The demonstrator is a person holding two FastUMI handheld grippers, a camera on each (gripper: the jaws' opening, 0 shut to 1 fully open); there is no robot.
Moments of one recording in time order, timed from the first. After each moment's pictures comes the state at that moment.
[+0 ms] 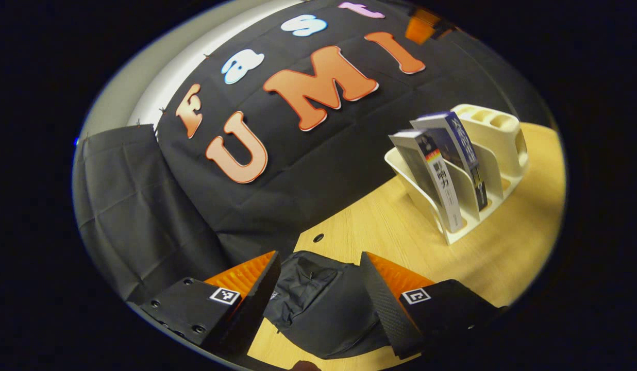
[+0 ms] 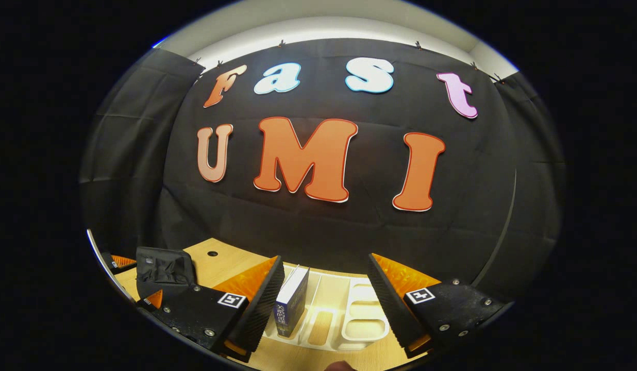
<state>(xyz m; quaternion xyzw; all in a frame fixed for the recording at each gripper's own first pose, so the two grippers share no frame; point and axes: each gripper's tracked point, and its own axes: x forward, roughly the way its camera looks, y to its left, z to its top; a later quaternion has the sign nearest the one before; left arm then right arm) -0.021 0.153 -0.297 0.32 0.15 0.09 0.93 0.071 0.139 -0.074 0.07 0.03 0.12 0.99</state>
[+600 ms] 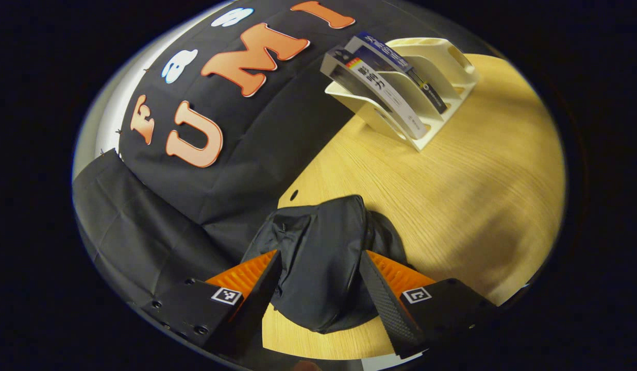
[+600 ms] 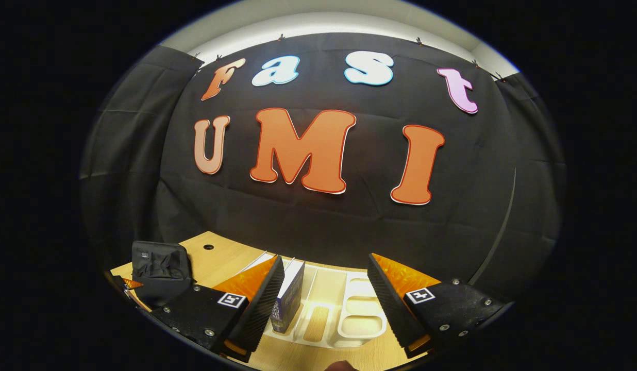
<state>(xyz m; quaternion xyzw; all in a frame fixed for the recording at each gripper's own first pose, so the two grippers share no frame) -0.057 0.181 -0.423 0.41 0.27 0.05 0.87 0.075 0.137 -0.091 0.06 0.06 0.12 0.99</state>
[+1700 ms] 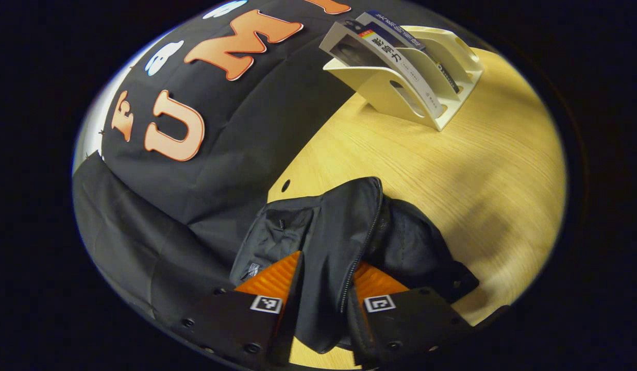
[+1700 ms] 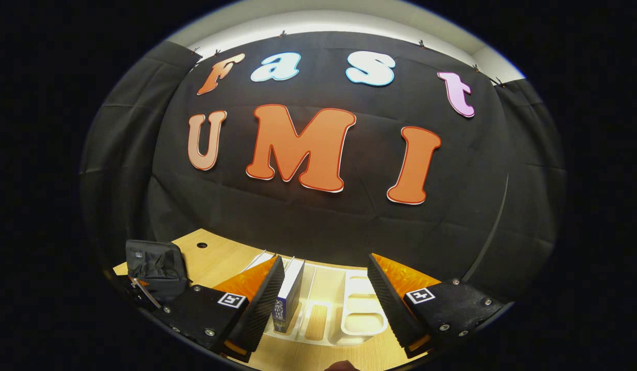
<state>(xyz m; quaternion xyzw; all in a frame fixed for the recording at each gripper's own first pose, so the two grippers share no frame) -0.002 0.212 -0.432 0.39 0.30 0.01 0.87 0.069 0.152 -0.082 0.05 0.06 0.08 0.99</state>
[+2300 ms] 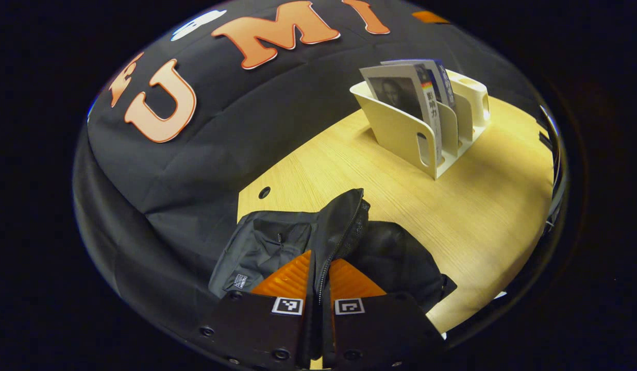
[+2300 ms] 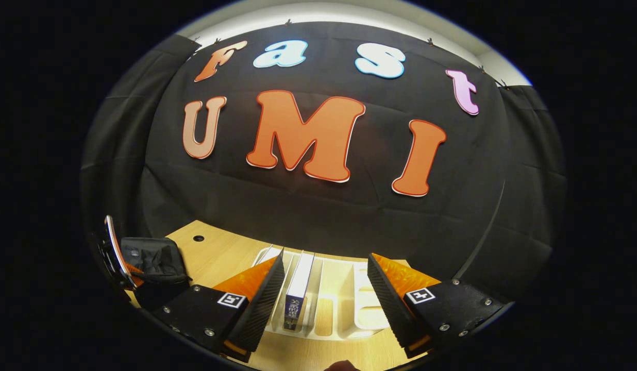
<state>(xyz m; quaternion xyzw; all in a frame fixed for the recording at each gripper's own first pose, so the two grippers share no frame) 0.018 0.232 -0.366 0.26 0.33 -0.10 0.90 0.078 0.201 -0.085 0.04 0.11 0.07 0.99</state>
